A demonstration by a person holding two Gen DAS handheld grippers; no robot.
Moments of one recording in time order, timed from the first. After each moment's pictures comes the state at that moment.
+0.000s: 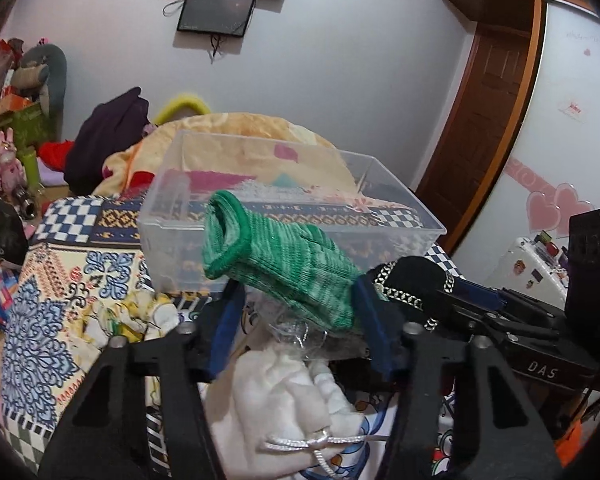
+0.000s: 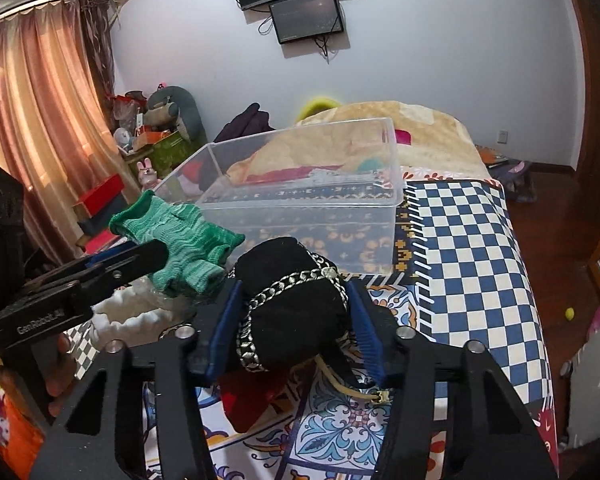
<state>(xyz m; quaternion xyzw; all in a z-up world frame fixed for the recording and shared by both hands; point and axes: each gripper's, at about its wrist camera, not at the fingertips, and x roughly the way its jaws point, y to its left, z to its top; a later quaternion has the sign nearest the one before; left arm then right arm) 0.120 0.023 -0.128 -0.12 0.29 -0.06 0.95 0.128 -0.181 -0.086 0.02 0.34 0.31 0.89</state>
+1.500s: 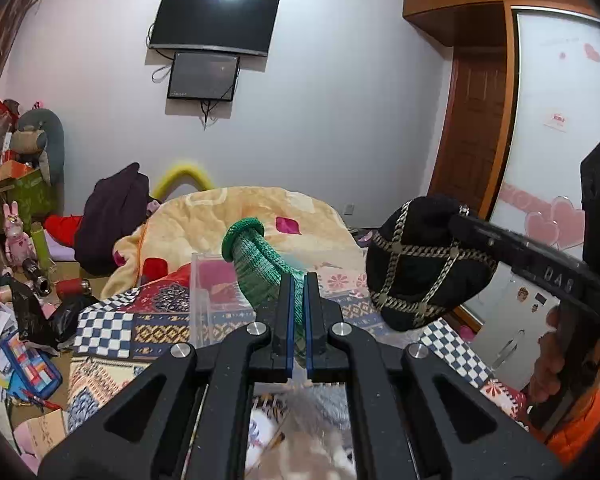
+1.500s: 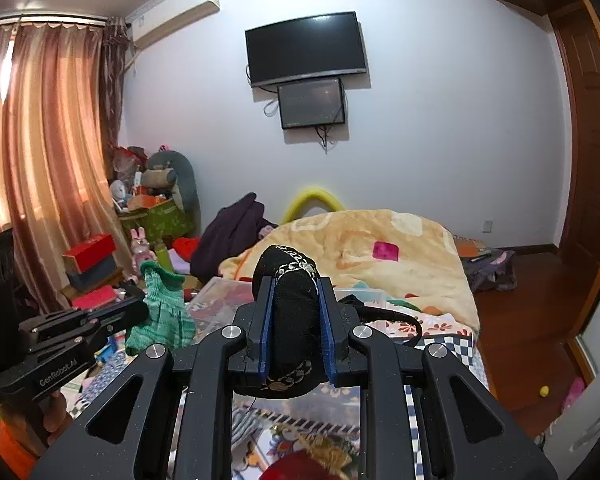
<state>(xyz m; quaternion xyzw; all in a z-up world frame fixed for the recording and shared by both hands) 0.136 0.043 -0.043 -0.08 0.20 -0.05 0.97 0.153 -0.156 0.004 0.00 0.20 0.28 0.94</state>
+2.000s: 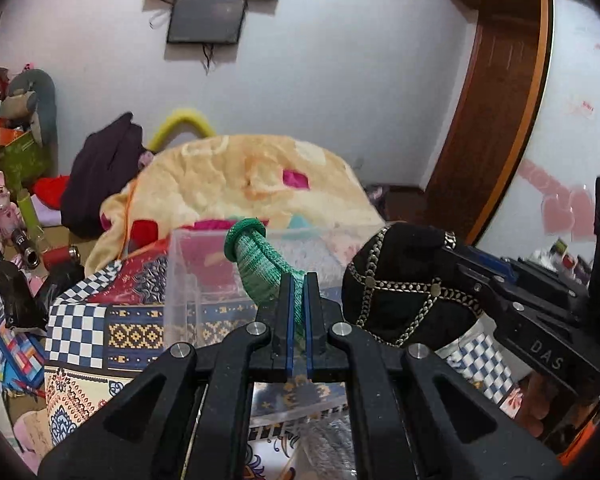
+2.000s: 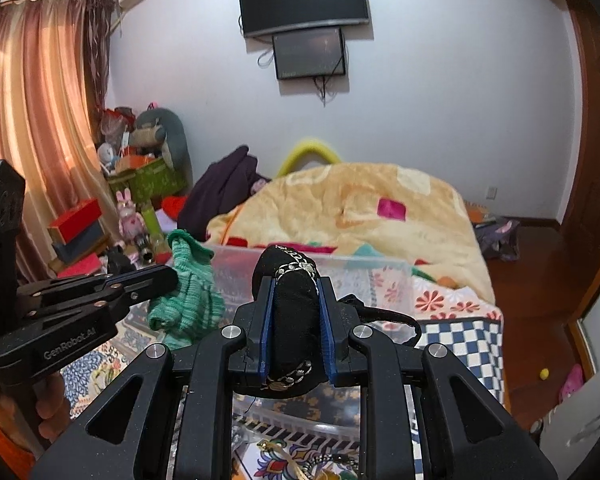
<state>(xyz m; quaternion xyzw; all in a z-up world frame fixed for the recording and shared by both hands) 0.222 0.052 -0.075 -0.08 0.31 -0.05 0.95 0.201 -0.131 -0.036 -0.02 0.28 0.28 0.92</state>
